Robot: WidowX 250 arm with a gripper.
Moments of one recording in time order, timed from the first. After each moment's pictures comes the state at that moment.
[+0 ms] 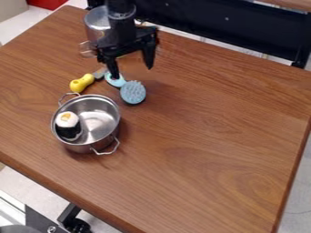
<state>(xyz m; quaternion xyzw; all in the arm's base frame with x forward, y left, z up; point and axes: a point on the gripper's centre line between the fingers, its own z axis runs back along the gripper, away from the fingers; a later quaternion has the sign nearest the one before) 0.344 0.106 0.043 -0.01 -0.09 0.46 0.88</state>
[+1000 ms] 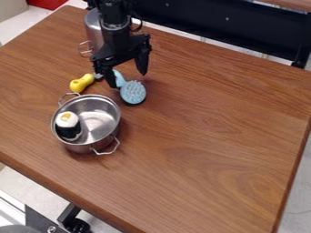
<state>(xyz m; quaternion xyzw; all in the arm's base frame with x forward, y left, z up) 0.343 0.114 0.023 -0.01 -0.08 0.51 0.86</state>
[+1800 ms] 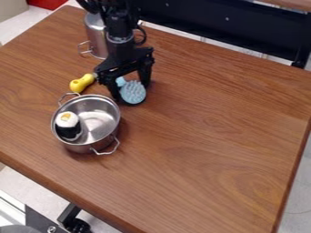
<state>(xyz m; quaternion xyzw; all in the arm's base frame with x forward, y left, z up) 0.340 0.105 0.003 -0.01 -0.07 0.50 0.86</state>
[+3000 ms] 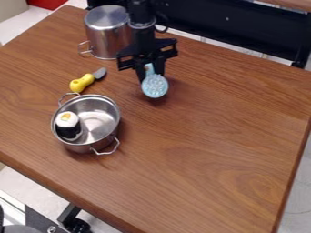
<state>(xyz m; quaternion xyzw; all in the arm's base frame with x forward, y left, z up) 0.366 0.068 0.018 -0.03 -0.04 0.38 0.92</state>
